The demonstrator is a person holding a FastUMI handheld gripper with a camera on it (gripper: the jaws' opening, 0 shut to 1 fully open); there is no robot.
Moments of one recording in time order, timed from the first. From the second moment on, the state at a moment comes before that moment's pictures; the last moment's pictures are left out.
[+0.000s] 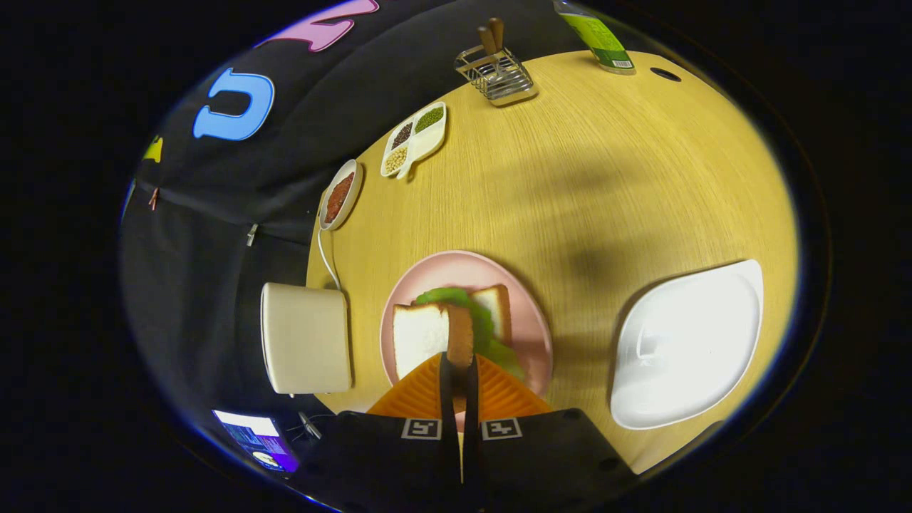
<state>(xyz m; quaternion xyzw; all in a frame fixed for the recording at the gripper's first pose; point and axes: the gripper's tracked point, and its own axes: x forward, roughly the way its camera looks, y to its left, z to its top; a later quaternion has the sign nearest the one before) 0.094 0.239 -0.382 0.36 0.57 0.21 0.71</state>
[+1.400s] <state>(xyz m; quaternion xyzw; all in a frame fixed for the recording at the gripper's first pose) 0.093 0.175 -0.234 0.28 0.32 0.28 0.86</state>
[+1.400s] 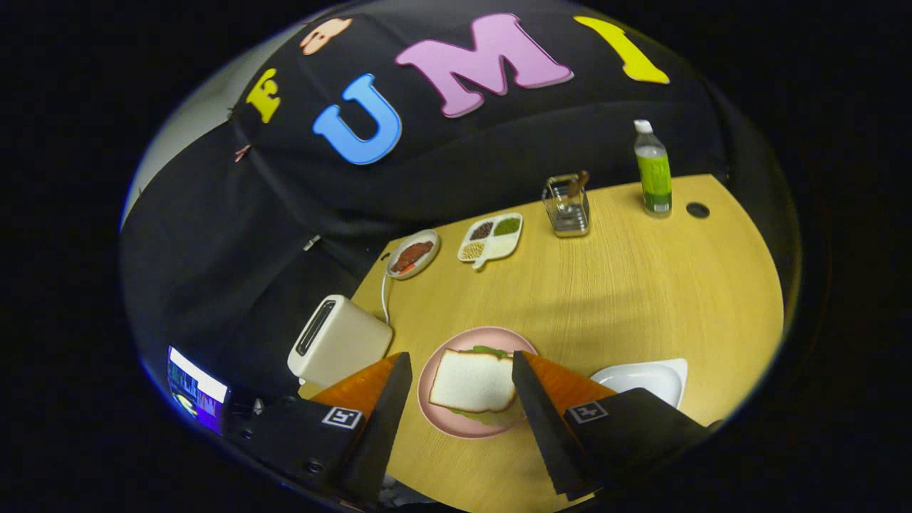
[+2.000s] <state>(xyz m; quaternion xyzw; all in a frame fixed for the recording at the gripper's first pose) 0.019 0.071 -0.037 0.16 0.07 0.19 0.97</state>
